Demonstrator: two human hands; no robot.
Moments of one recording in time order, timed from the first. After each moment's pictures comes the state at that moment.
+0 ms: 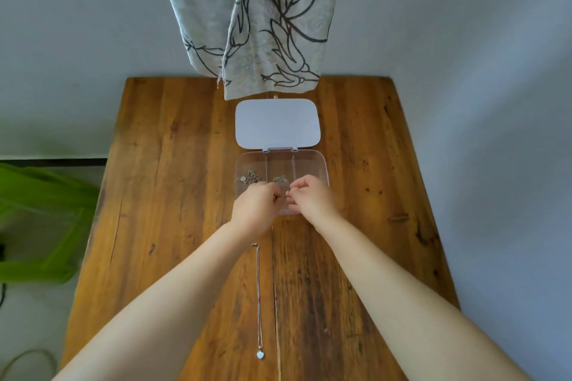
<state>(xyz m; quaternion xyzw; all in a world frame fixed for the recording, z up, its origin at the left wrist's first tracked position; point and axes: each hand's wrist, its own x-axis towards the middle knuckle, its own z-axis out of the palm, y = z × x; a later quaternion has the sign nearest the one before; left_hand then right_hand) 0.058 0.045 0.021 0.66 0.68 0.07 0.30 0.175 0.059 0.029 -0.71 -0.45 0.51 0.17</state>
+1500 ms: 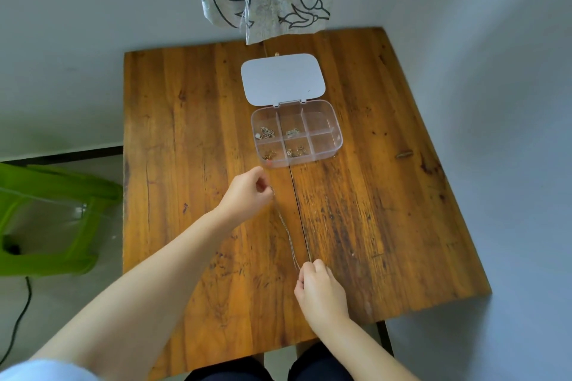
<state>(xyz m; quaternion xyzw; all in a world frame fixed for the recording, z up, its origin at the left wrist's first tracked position) -0.015 -0.027 0.025 0.62 0.63 0.12 0.46 0.129 -0.190 0.011 -0.71 -0.63 0.31 -0.05</state>
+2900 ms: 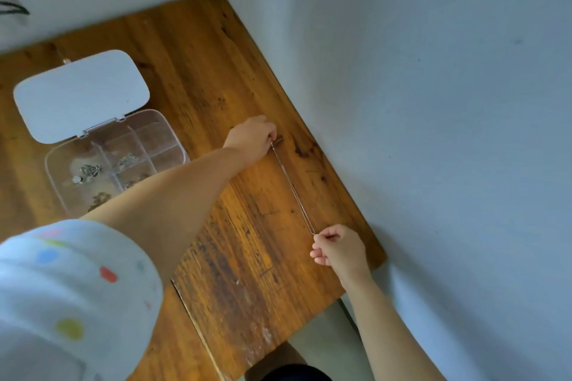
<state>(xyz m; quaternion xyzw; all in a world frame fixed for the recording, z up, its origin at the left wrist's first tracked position) 0.272 0.082 -0.019 0.87 0.40 -0.01 0.29 0.361 -0.157 0.003 -0.87 -0.10 0.44 0.22</state>
